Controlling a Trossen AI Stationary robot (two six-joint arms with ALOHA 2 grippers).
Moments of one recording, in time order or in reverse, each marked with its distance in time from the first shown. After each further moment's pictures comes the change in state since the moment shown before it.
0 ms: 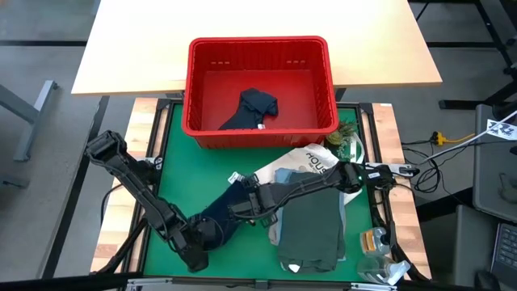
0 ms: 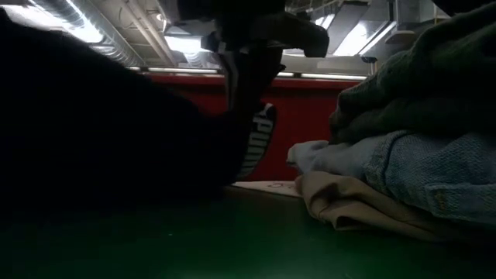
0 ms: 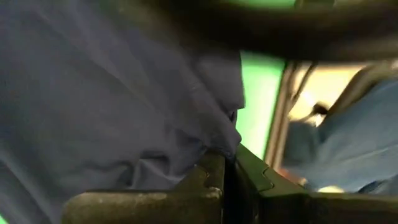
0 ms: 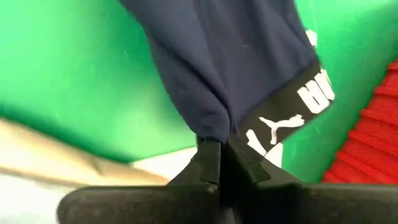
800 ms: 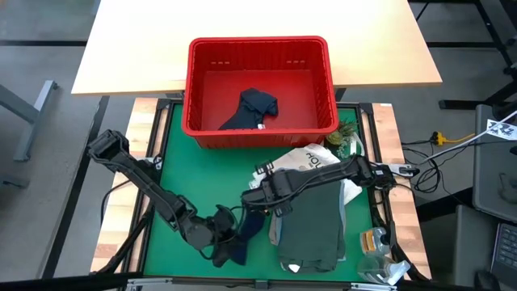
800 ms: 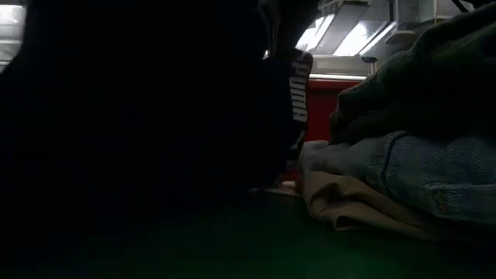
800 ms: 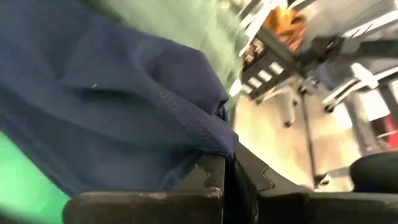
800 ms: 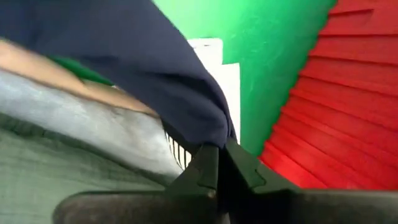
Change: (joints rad) left arm 0.125 0.005 0.001 0.471 -0.231 0.134; right arm -0.005 -0.140 0.038 -0.252 0.063 0.047
